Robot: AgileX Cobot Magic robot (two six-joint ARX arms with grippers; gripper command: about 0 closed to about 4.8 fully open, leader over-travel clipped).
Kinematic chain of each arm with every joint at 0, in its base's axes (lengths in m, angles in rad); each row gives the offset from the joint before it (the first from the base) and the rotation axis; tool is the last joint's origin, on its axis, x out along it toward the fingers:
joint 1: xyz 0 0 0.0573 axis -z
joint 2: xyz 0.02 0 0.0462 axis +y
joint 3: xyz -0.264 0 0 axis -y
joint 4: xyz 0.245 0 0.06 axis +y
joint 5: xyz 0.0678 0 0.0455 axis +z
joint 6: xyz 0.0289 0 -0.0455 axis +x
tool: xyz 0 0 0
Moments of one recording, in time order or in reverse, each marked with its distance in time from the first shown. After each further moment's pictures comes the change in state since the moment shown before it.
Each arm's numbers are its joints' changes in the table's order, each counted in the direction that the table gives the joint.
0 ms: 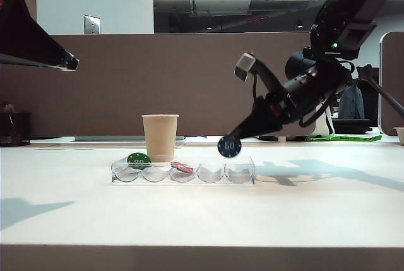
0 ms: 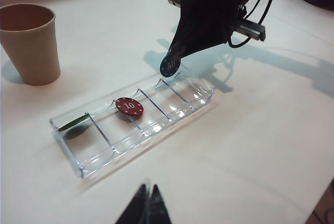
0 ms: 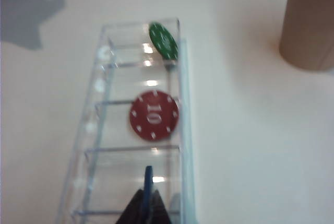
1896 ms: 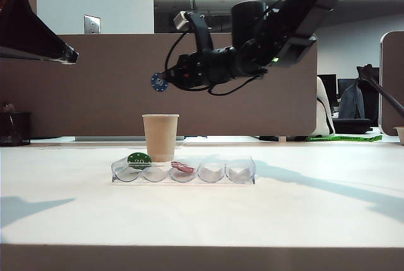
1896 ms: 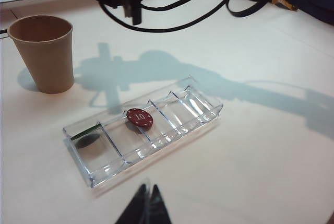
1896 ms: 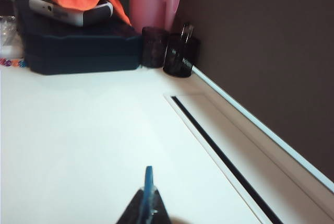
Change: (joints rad) left arm 0.000 0.000 0.000 -0.044 0.034 -0.043; right arm -0.228 0.117 0.092 -1.159 -0.371 0.779
